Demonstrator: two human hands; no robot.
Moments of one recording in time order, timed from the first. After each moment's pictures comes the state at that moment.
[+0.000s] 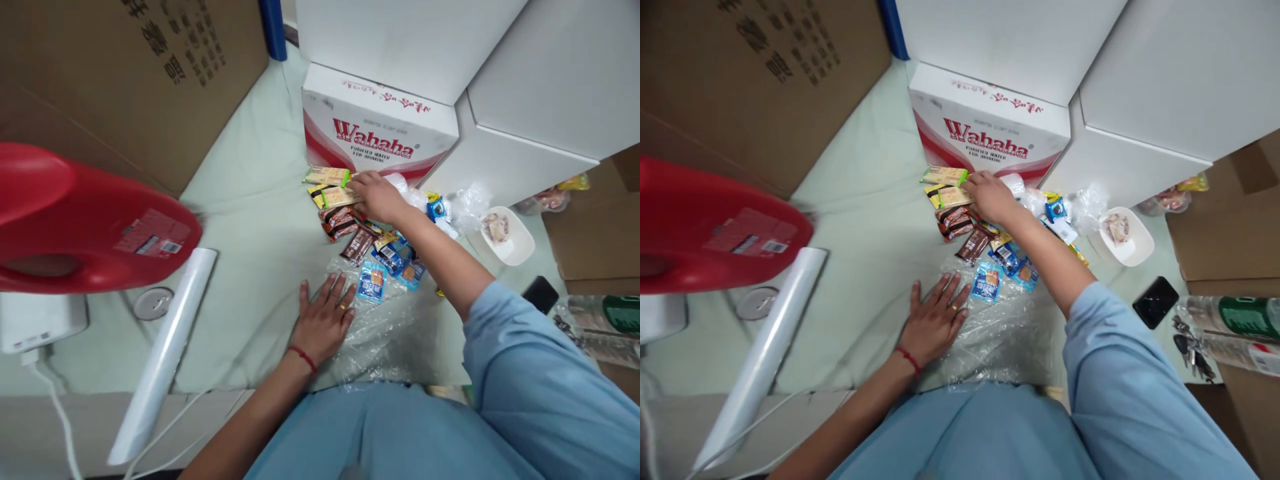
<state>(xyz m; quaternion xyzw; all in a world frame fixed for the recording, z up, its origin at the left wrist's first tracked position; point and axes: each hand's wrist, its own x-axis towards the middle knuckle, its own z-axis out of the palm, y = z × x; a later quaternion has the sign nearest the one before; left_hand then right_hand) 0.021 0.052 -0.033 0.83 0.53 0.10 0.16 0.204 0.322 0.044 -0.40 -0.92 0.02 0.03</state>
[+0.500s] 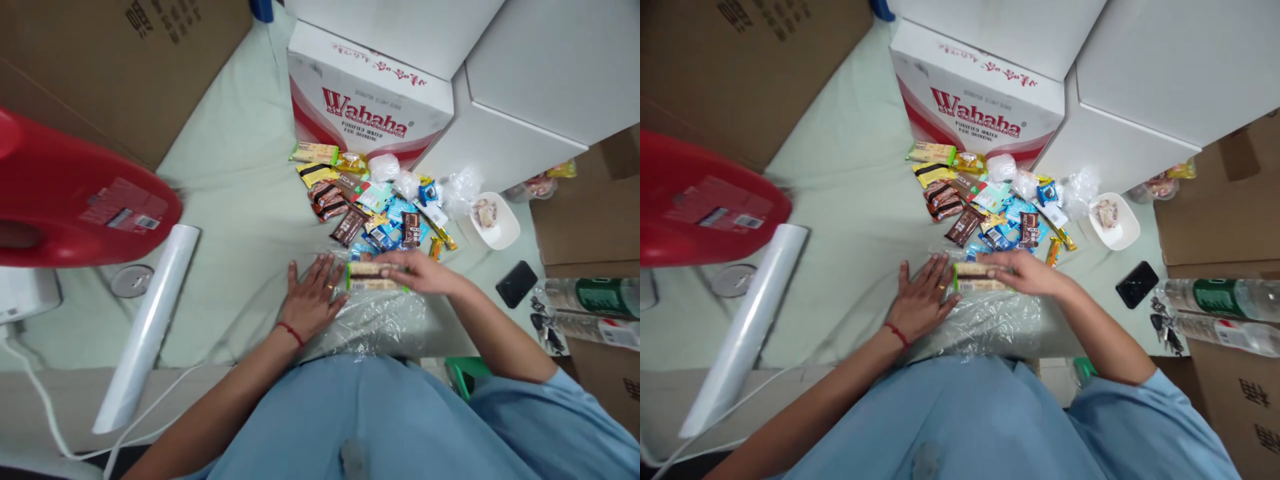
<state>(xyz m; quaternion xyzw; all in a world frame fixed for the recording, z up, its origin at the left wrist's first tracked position) 0.023 0.052 -0.034 0.82 0.53 0.11 0.17 0.298 0.147 0.070 -0.32 -0.86 0.38 0.11</state>
